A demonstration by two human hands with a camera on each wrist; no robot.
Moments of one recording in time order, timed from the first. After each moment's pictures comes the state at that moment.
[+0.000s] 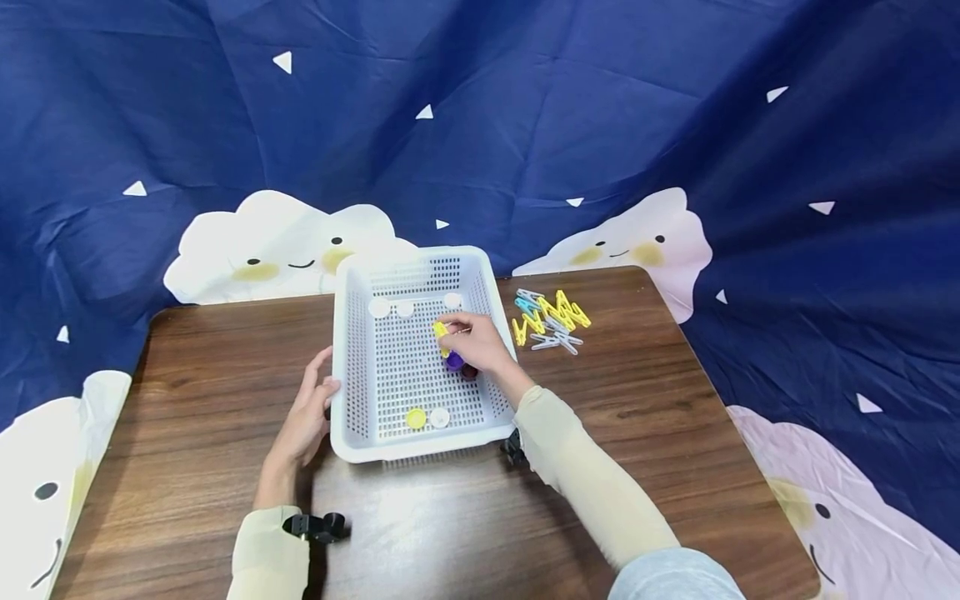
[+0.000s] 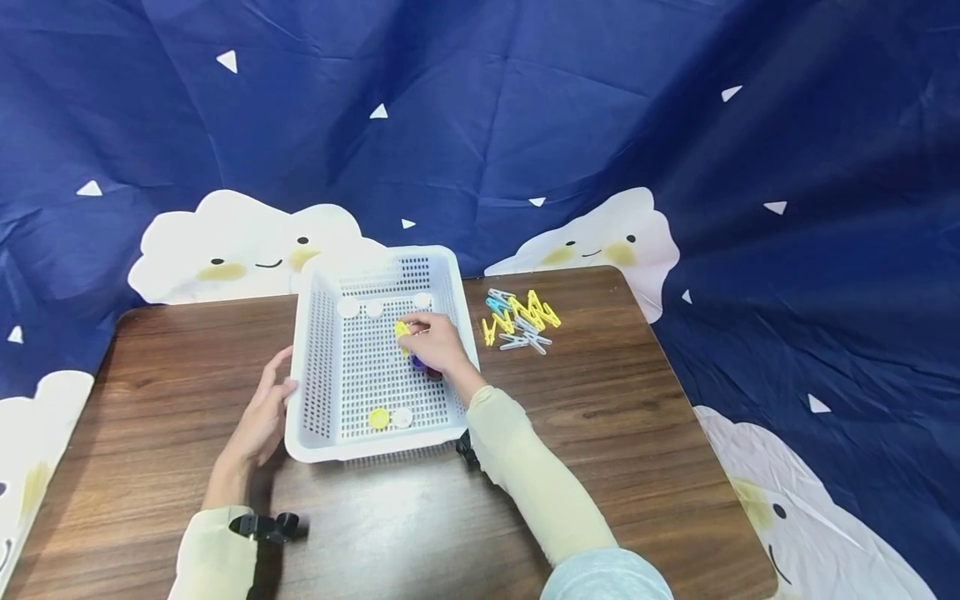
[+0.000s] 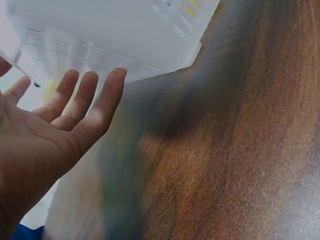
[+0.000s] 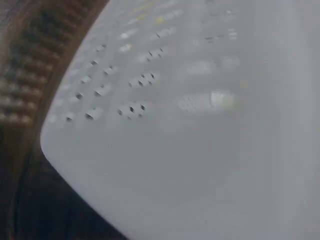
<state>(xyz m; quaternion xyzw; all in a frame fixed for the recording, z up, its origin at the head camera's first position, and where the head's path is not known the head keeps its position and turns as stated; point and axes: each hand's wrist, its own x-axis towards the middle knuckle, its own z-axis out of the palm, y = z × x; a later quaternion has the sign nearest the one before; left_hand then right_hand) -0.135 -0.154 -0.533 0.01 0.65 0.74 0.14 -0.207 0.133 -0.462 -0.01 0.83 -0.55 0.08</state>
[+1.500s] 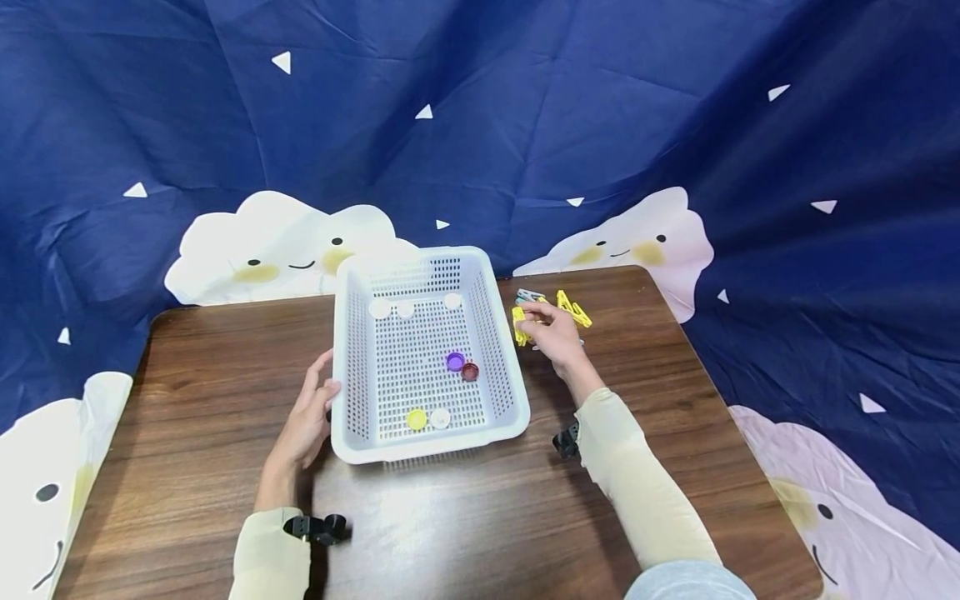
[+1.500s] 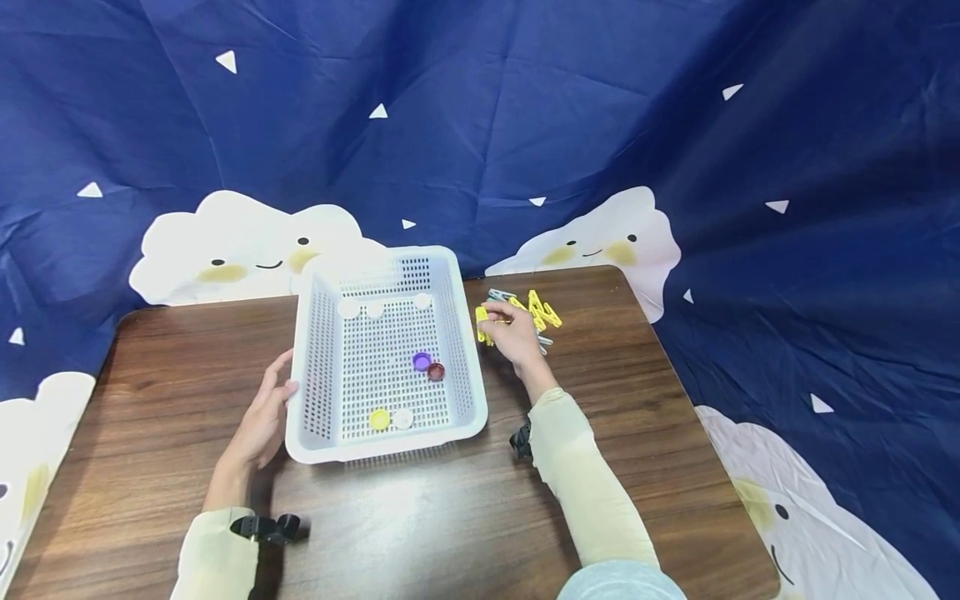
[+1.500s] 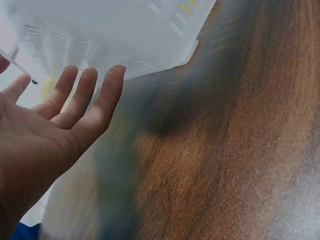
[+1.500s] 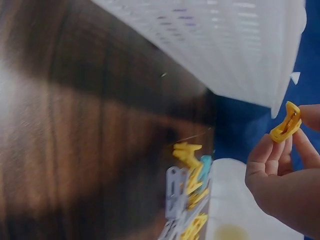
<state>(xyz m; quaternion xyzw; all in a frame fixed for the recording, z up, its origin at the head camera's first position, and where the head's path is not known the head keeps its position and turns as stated) -0.136 -0.156 -0.538 0.02 0.64 0.75 0.14 -0.213 0.238 -0.473 0.07 0.77 -0.63 -0.01</state>
